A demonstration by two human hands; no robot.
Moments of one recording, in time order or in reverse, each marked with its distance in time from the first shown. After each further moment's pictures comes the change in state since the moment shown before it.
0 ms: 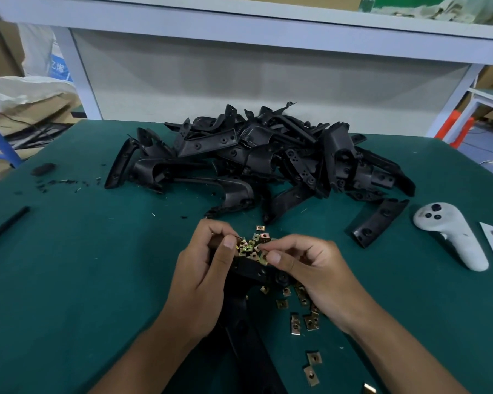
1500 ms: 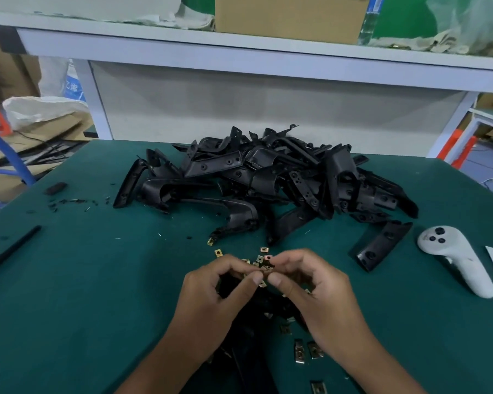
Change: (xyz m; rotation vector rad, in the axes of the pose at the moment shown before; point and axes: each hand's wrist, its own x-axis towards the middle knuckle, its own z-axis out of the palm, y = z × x) left_hand 0.005 0.006 -0.005 0.131 -0.093 -0.109; right_hand 0.001 0.010 0.005 -0.279 0.152 -0.193
